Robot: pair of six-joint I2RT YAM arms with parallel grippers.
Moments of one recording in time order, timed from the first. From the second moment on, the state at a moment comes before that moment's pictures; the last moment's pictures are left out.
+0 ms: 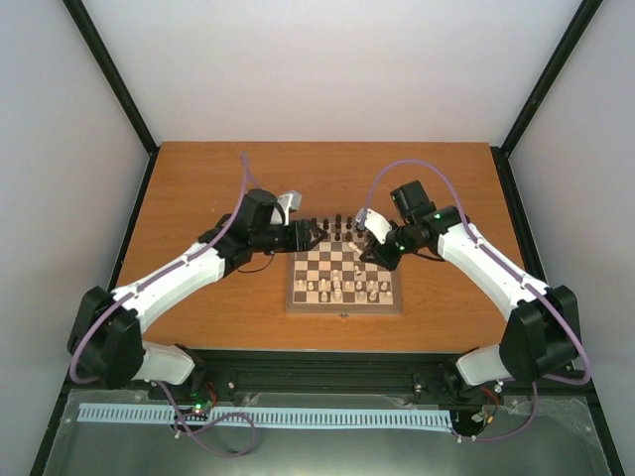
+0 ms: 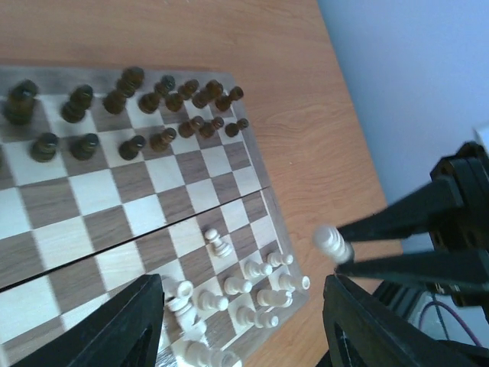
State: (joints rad) left arm -0.59 1.32 0.96 -0.25 0.36 -0.64; right arm 0.44 1.44 1.15 -0.82 -0.47 -0.52
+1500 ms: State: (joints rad) left arm -0.73 1.59 1.10 -0.17 0.54 -0.70; right arm 0.44 1.39 1.07 -0.79 -0.58 -0.51
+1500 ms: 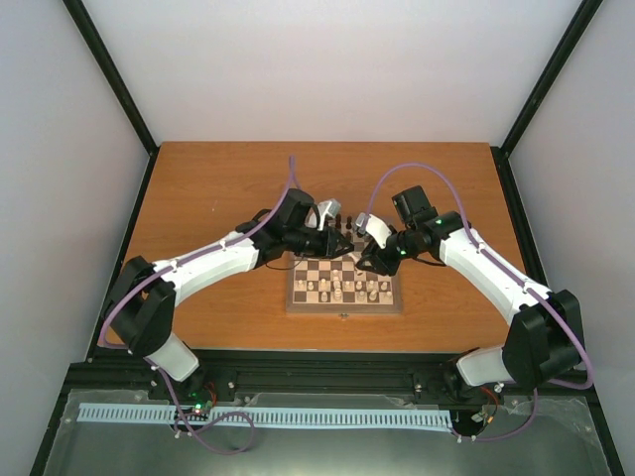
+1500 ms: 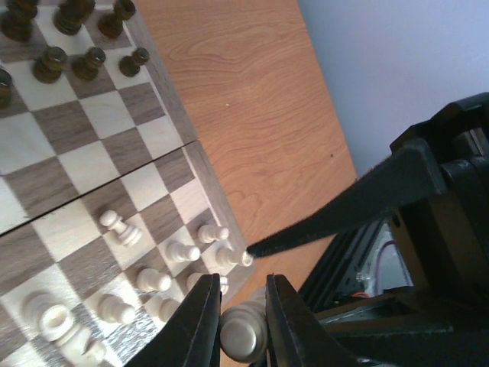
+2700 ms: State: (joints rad) left arm -1.13 1.67 1.21 -0.55 -0.16 -0.22; right arm 0.32 1.37 1.03 -0.70 -0.29 -0.42
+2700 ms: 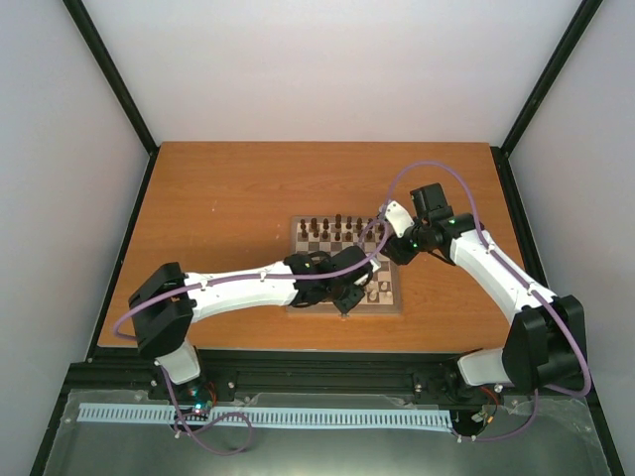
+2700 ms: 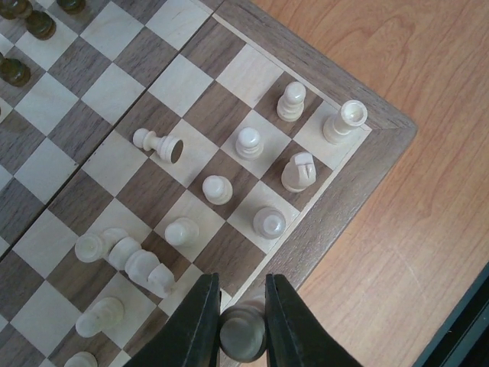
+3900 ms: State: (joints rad) left arm -1.15 1.78 1.22 -0.47 -0.26 -0.19; right arm 0.30 1.39 1.03 -0.71 -0.31 -0.43
